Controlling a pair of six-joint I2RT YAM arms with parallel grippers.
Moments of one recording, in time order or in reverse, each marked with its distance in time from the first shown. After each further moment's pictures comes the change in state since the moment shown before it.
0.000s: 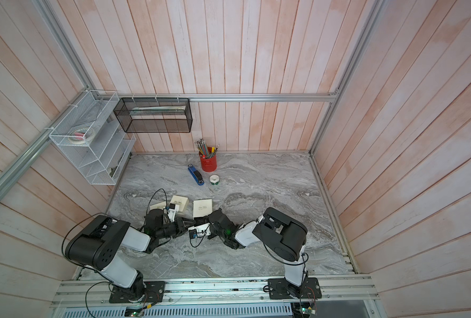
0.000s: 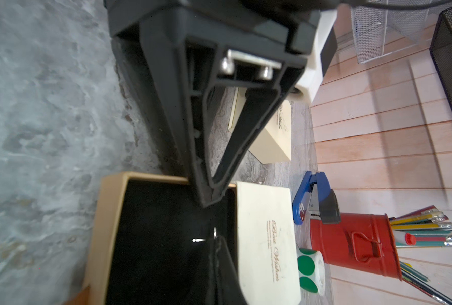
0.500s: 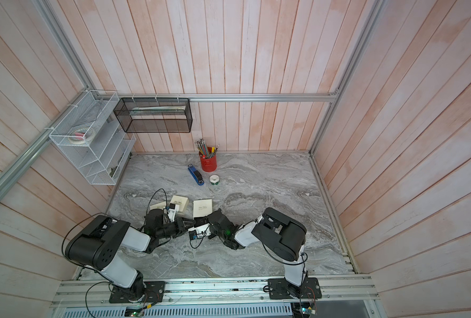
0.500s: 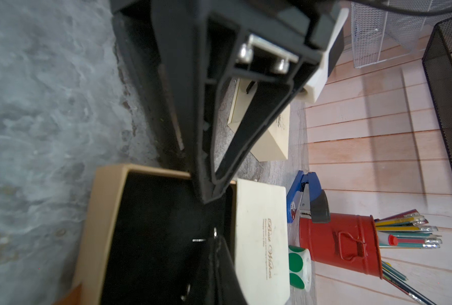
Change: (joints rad) left arm 0.000 0.000 0.002 -0.001 0.000 0.000; right arm 0.008 0.009 -0.002 0.012 0.028 -0.072
